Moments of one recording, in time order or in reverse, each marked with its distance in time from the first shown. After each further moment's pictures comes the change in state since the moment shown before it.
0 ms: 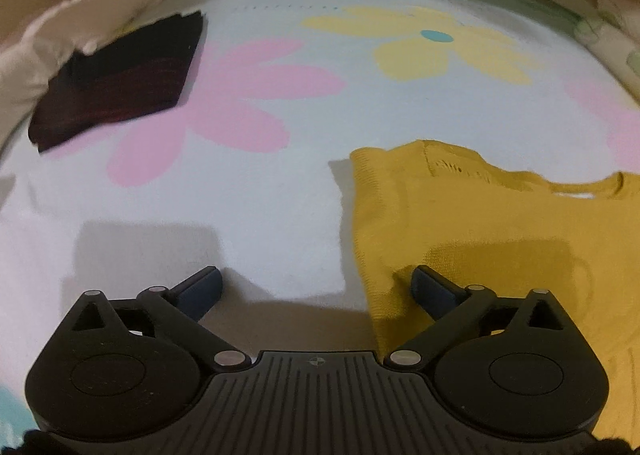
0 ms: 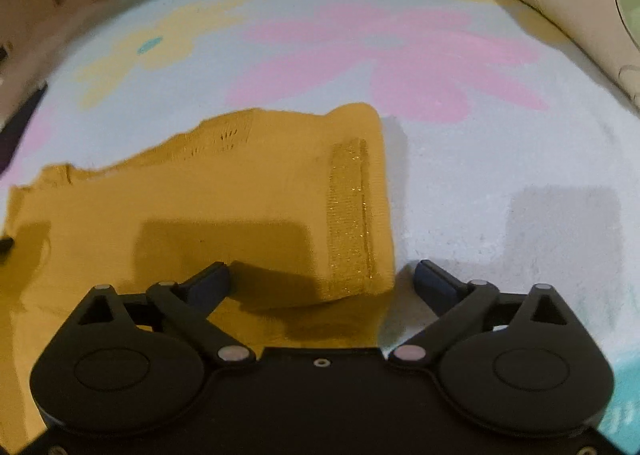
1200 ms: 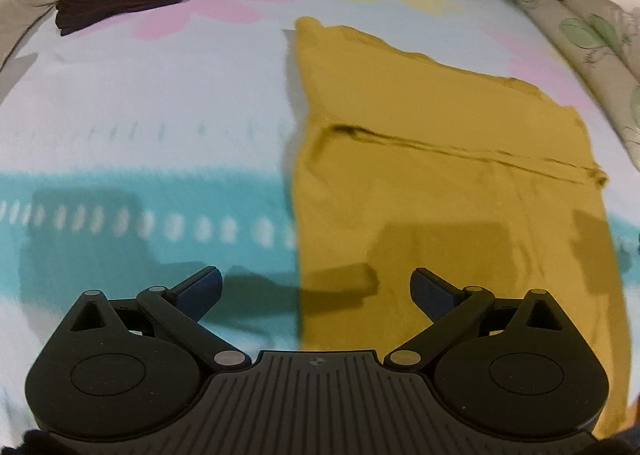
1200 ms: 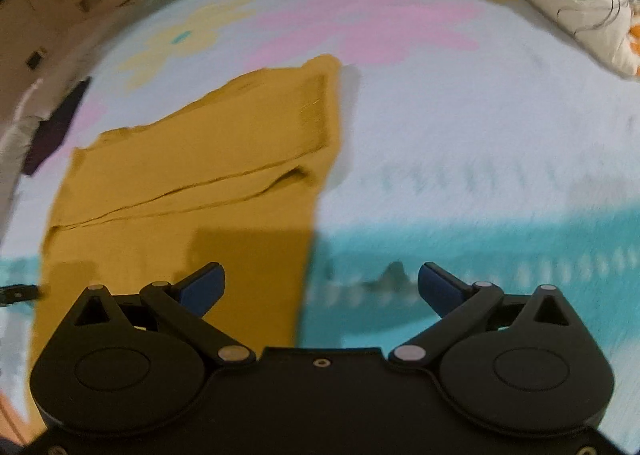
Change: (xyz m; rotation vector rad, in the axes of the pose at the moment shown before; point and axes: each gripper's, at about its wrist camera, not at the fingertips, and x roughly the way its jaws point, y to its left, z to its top) left arm -0.114 0.000 -0.113 -0.026 0.154 -0.185; right arm -0.097 -0.037 -0.074 0.050 0.061 0.147
